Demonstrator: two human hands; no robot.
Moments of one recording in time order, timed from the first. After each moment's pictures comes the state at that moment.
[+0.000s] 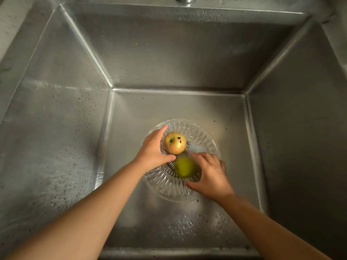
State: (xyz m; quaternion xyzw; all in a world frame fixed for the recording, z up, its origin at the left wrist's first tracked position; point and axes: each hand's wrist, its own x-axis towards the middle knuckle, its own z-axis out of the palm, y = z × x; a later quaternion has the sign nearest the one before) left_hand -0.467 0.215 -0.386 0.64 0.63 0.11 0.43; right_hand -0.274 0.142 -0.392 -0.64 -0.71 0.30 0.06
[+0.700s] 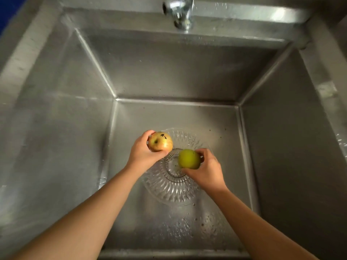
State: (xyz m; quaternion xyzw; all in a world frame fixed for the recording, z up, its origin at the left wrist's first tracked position) left_hand -0.474 0.214 -0.352 0.52 0.71 0.24 0.41; right_hand -0.287 0.163 -0.358 -0.72 -0.53 0.38 0.23
